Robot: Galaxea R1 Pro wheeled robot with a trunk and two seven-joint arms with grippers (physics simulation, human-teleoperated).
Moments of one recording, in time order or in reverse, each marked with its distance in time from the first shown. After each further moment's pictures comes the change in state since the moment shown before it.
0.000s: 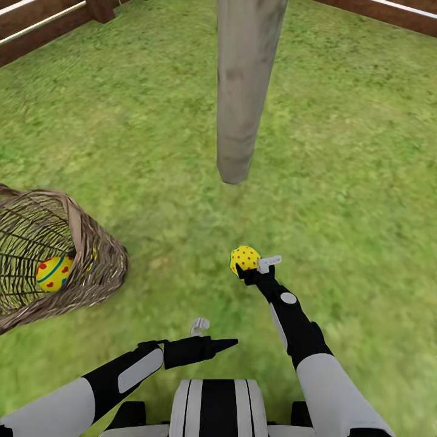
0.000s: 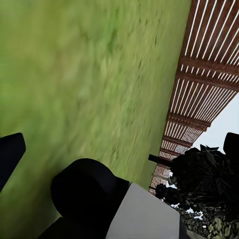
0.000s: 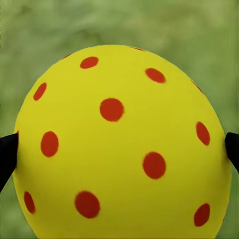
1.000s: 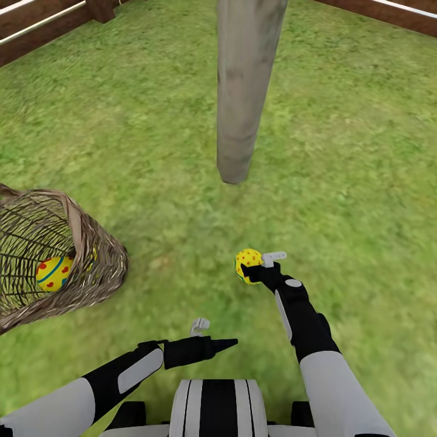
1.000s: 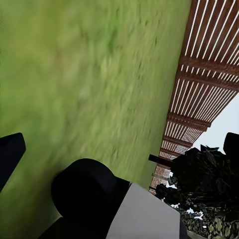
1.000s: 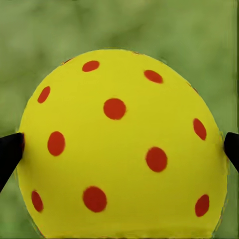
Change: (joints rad) left arm 0.000 0.000 0.000 0.000 0.000 -0.001 0.000; right arm 0.000 0.000 -0.002 -0.176 0.000 0.382 0.001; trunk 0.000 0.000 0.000
